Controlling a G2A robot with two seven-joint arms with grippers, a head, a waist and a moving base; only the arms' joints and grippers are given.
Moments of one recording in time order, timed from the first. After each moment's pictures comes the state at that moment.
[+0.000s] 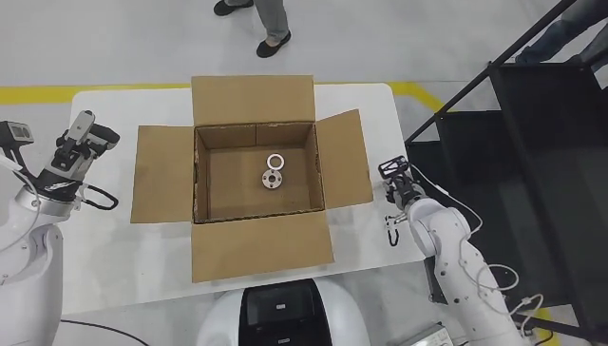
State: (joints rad) left arm 1.44 -1.06 -1.77 -1.64 -0.29 -0.41 -0.63; right arm -1.55 -1.22 1.48 -1.62 -1.52 -0.08 0.62
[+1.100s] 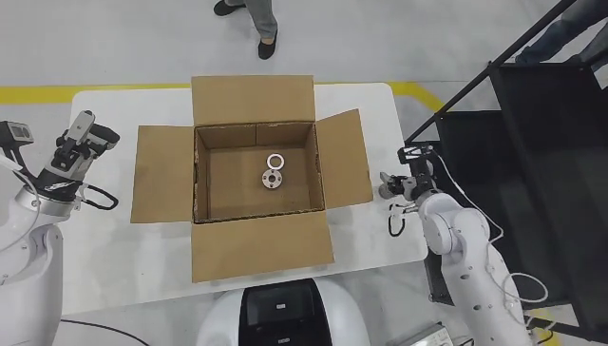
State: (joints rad) left arm 1.44 -1.06 -1.77 -1.64 -0.29 -0.41 -0.63; right arm -1.64 -1.23 1.60 -1.86 -1.27 0.01 0.60
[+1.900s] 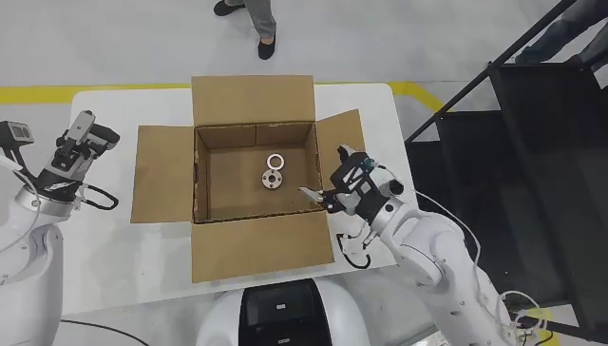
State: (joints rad) left arm 1.44 -1.06 -1.77 -1.64 -0.29 -0.41 -0.63; right arm -1.64 -1.23 1.32 -2.14 -1.24 -0.35 0.46
